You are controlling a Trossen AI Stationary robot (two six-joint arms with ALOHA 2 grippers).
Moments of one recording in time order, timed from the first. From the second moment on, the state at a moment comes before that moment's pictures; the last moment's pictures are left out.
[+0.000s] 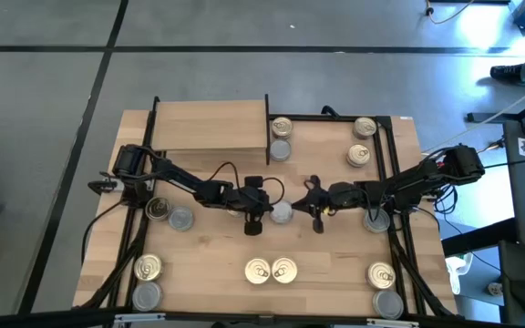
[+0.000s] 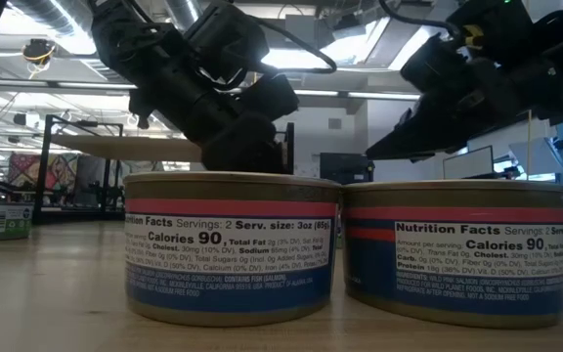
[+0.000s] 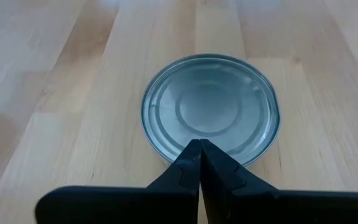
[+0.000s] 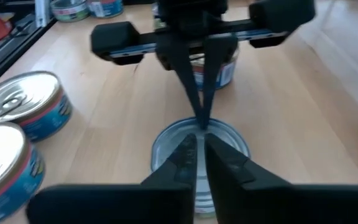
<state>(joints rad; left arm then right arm) -0.08 1.90 0.88 0.31 -0.16 -0.02 0.14 1.42 0.40 0.63 0.06 0.10</state>
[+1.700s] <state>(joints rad) -0.08 1.91 0.75 0.56 -0.15 -0.03 0.30 1.66 0.57 0.34 0.44 -0.93</state>
